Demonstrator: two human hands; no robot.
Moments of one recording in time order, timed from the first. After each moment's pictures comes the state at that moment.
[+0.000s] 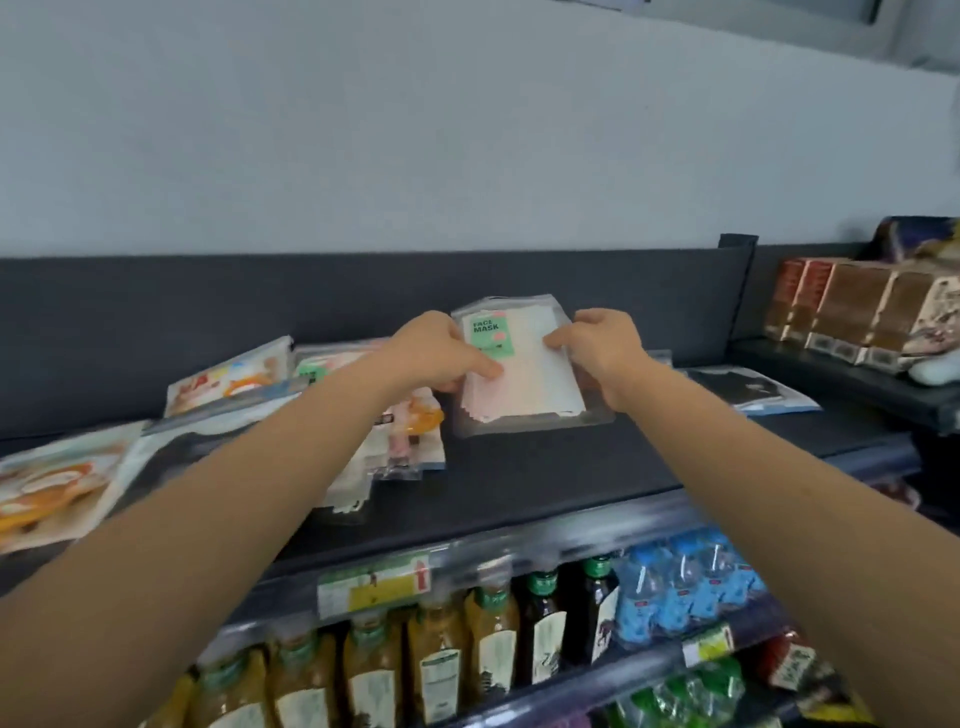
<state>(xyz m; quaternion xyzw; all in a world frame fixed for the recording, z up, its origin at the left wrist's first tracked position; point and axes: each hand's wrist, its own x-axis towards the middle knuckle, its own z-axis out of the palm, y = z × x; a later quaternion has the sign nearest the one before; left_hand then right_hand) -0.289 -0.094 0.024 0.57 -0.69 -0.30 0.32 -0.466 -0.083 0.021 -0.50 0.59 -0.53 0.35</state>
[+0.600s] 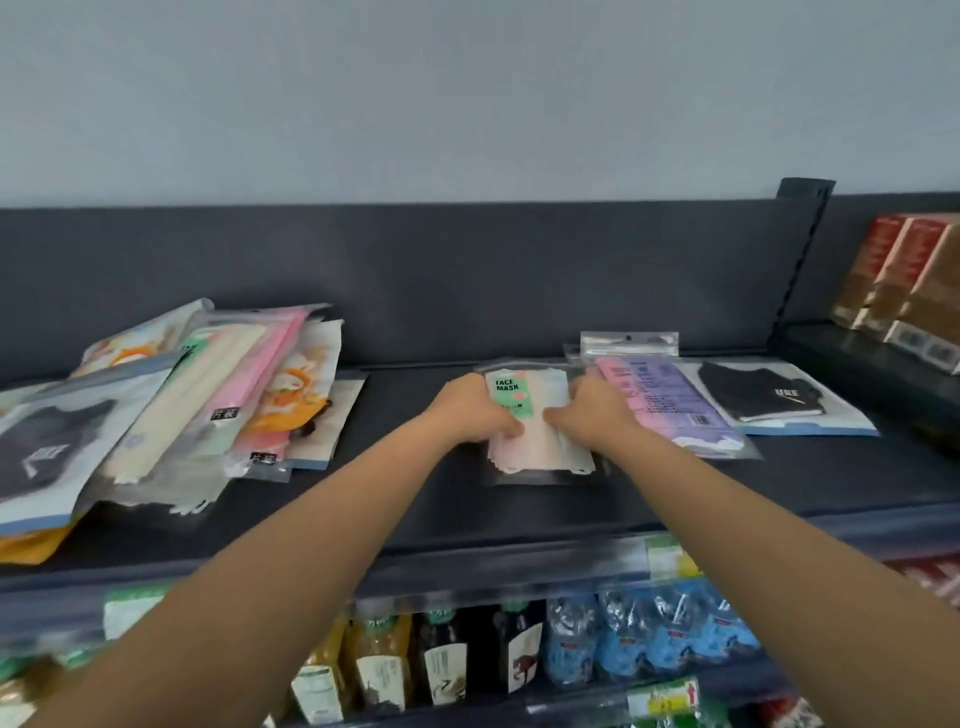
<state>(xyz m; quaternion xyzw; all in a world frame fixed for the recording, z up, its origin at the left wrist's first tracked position) -0.450 -0.186 -0.067 0.67 -0.64 -0.29 0.23 -0.599 -0.201 -0.075 -0.68 0.67 -0.23 0.19</state>
